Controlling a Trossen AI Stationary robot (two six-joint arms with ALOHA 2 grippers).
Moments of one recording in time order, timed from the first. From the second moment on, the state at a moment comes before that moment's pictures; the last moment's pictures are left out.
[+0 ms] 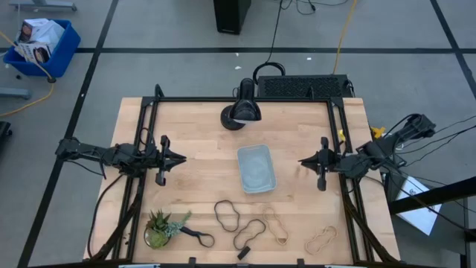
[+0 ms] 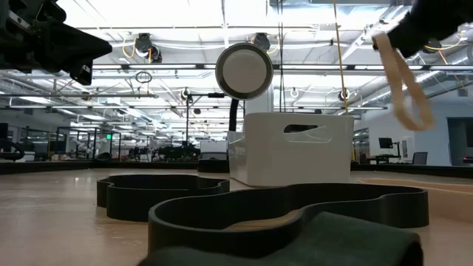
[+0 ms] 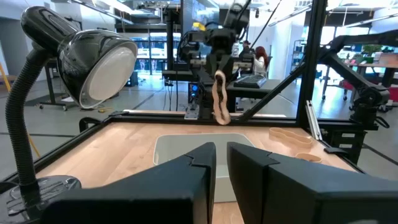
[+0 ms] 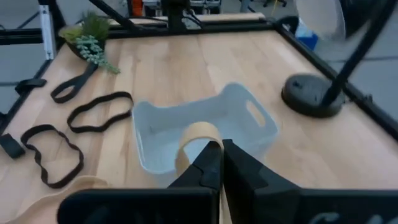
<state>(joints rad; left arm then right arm) -0.20 0.10 0.01 0.18 -0.19 -0.01 0.51 0.57 0.50 -0.44 0.63 0.34</state>
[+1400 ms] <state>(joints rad) -0.20 0.10 0.01 0.18 -0.24 0.06 0.18 1.10 0.79 0.04 0.28 -0.09</state>
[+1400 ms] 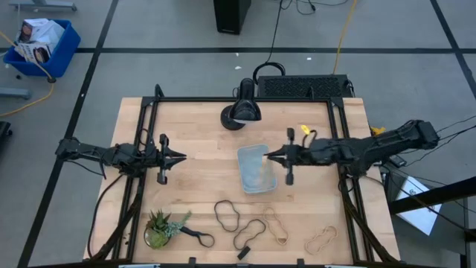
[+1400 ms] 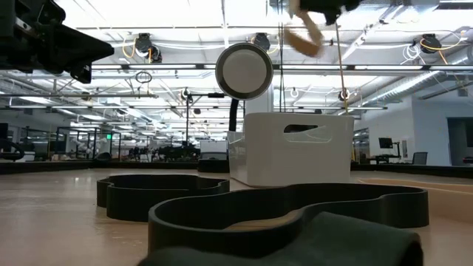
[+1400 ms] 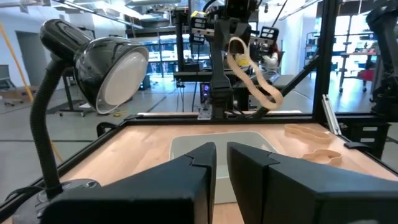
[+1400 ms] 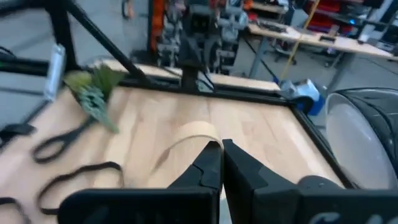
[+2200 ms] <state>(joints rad) -0.20 0.10 0.01 0.18 -0.24 0.07 0.05 1.52 0.93 -0.31 0.17 -0.01</state>
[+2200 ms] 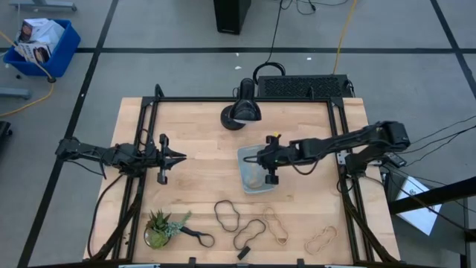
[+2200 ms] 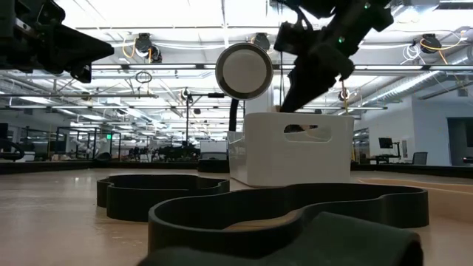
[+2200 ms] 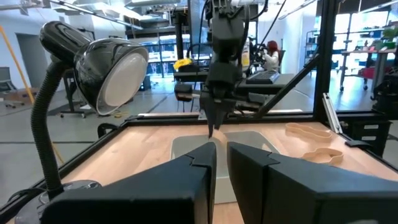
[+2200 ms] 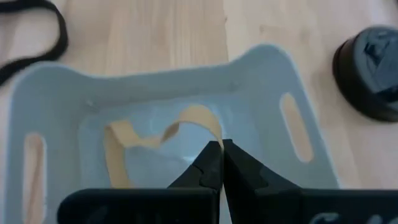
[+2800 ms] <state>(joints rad) -0.20 0.10 0.01 0.18 -0.24 0.07 0.05 1.53 0.93 -0.34 0.16 -0.02</state>
